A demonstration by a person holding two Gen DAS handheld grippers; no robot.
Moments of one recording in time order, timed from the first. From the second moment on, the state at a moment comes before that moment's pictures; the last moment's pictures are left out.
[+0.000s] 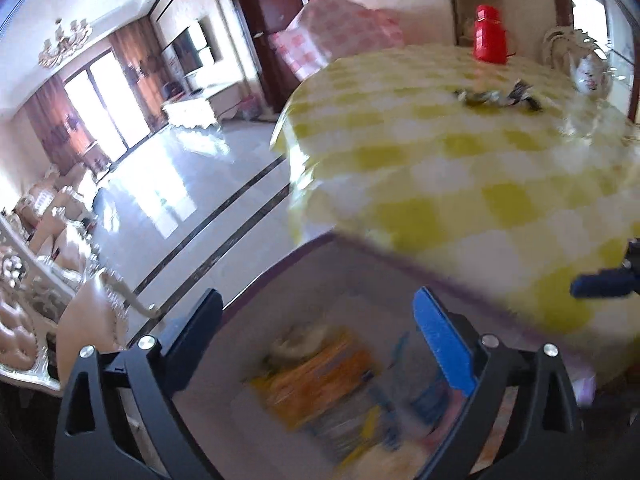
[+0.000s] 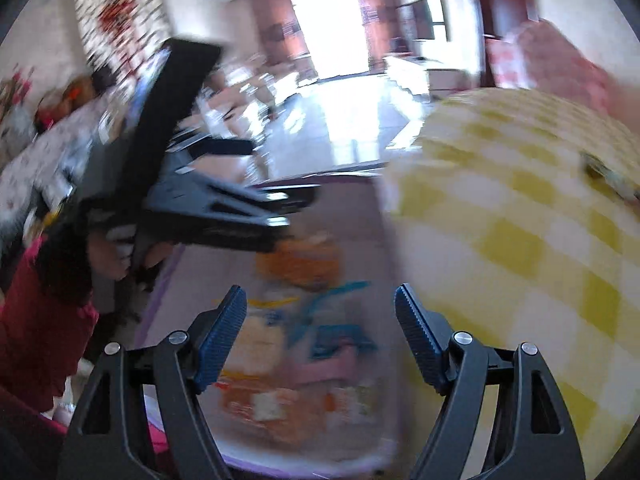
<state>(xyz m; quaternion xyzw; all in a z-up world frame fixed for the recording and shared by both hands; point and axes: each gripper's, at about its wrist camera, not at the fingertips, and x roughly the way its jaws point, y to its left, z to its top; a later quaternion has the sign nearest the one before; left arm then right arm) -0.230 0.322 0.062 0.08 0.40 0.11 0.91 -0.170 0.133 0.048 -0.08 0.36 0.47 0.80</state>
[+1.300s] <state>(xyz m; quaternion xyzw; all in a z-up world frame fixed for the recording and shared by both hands) 0.064 0.180 0.020 -0.32 0.27 0.08 0.90 0.214 -0.073 0.014 -0.06 0.43 0.18 0.88</state>
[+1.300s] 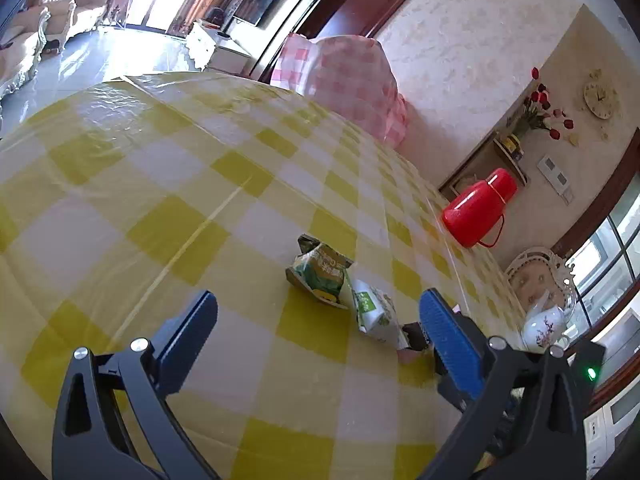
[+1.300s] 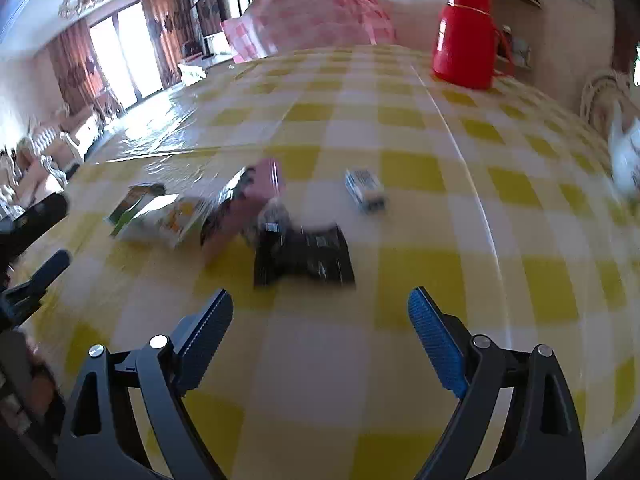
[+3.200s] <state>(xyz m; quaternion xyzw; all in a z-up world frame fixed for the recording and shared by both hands) 0.088 0.053 0.021 -0.03 0.42 -0.06 0.90 0.100 -0.165 0.032 0.02 0.37 0.15 0.92</state>
